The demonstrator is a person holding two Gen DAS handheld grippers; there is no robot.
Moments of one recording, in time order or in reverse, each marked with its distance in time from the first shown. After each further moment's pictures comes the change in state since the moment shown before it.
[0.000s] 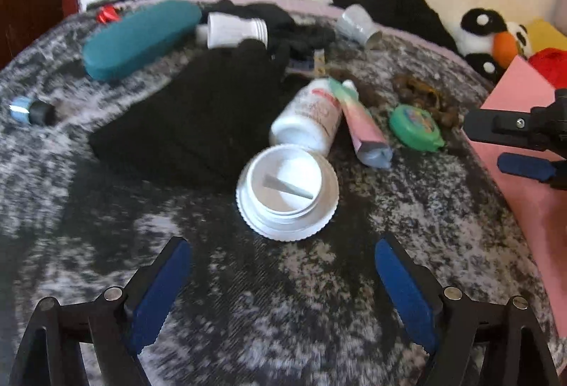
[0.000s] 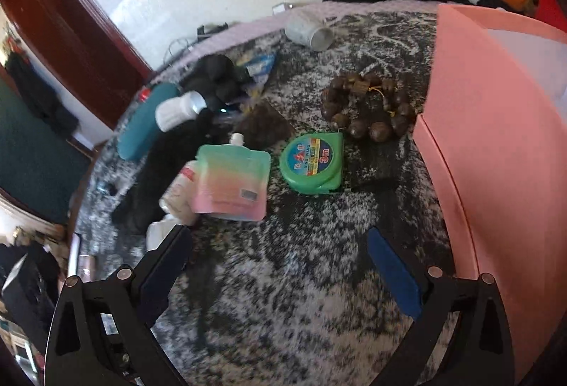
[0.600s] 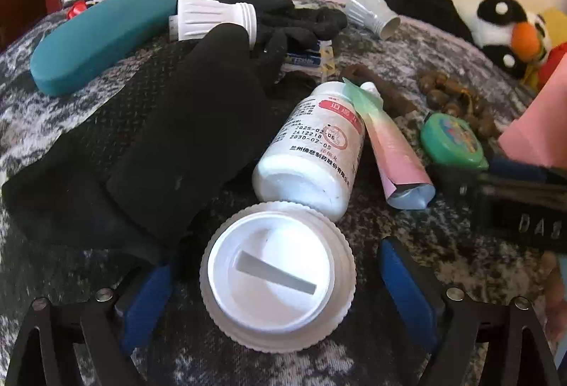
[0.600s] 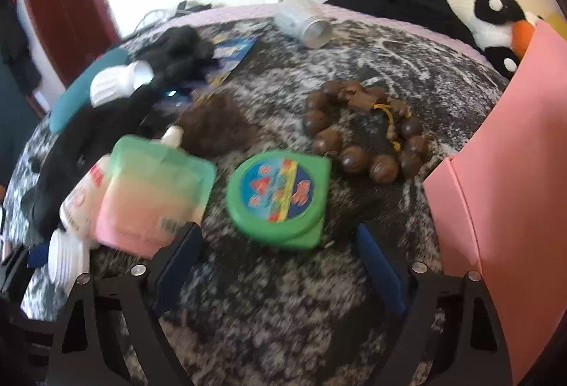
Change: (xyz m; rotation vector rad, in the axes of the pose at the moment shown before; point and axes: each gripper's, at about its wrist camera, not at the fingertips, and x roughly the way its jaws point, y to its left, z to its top) left arm 0.054 -0.008 0.031 0.036 0.004 0.034; right arm 0.074 -0.003 0.015 -0.167 -0.038 -0.216
